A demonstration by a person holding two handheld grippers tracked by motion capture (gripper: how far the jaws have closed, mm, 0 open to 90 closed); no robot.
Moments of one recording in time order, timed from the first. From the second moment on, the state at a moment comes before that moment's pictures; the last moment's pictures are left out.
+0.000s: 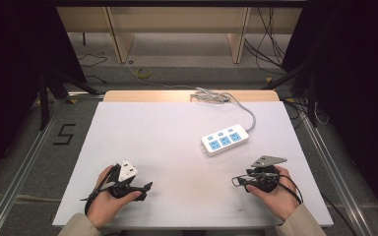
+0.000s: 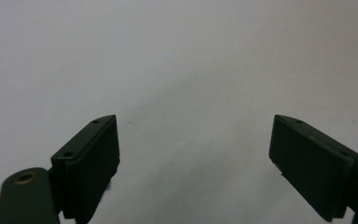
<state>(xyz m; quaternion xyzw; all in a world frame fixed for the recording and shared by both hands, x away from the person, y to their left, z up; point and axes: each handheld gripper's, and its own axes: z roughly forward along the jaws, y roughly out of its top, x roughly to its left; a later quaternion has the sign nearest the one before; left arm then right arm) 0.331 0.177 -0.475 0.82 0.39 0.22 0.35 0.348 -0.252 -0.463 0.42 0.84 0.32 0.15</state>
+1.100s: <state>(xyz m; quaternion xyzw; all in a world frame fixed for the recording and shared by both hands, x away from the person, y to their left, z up) 0.333 0.176 -0.475 0.82 0.39 0.23 0.35 0.373 -0.246 -0.447 0.43 0.85 0.27 0.17</state>
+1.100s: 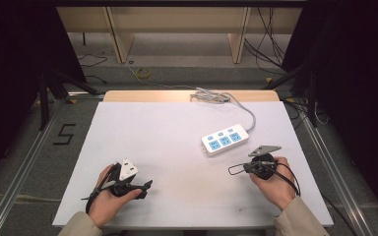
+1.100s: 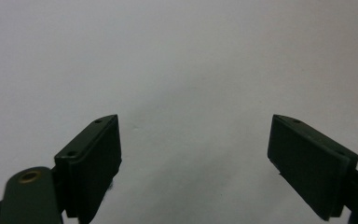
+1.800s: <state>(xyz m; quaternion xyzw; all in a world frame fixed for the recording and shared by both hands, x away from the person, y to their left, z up) 0.333 0.176 -0.475 0.82 0.40 0.23 0.35 0.394 -0.239 -0.443 0.43 0.85 0.26 0.16</state>
